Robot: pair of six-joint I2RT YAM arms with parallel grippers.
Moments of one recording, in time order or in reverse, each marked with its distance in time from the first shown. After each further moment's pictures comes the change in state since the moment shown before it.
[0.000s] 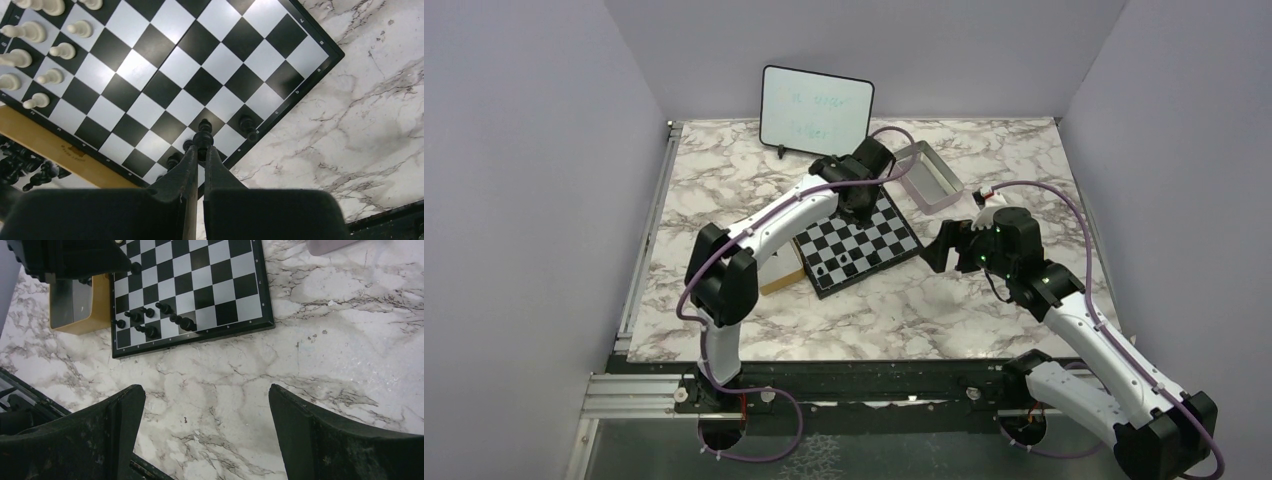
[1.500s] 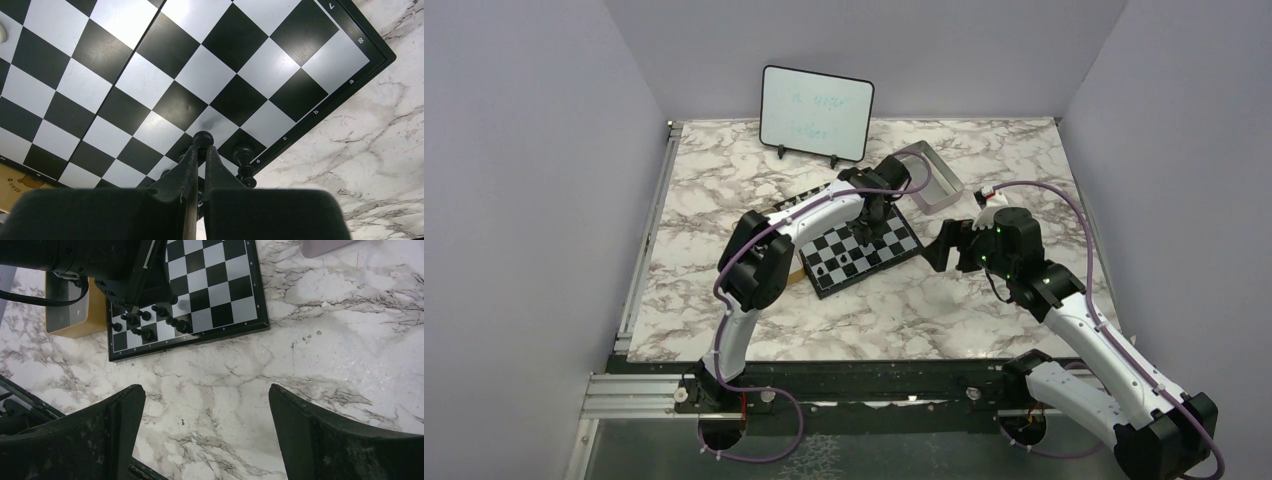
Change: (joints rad) left arm -0.048 0.228 0.075 -0.011 0.001 -0.006; right arm 0.000 -0.005 0.000 -0.001 0.020 -0.001
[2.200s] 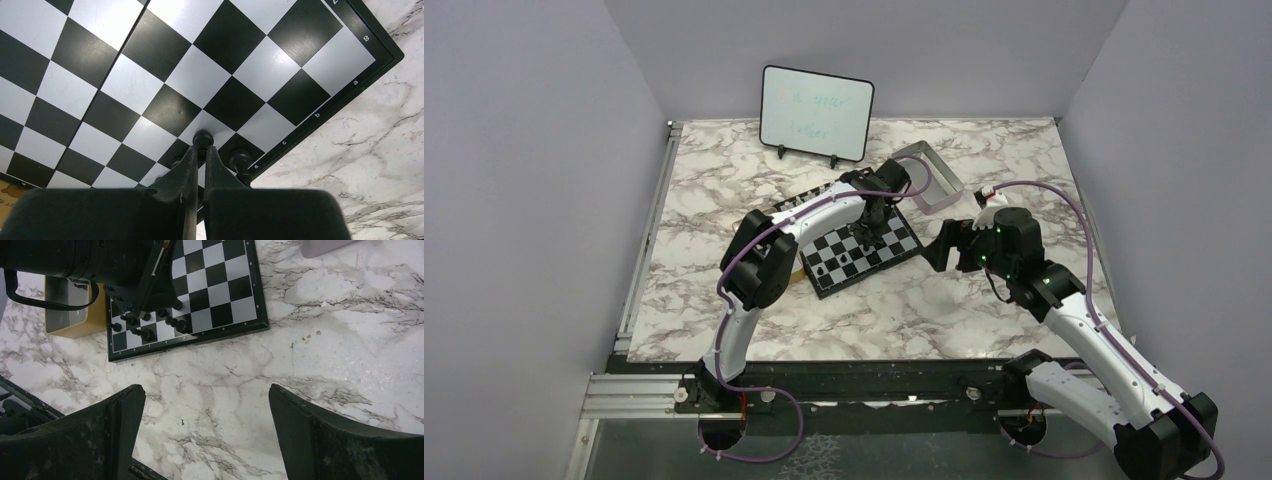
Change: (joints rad) left arm -0.001 0.016 -0.017 0.020 0.021 0.000; right arm 0.000 0.000 0.000 0.000 0.002 0.000
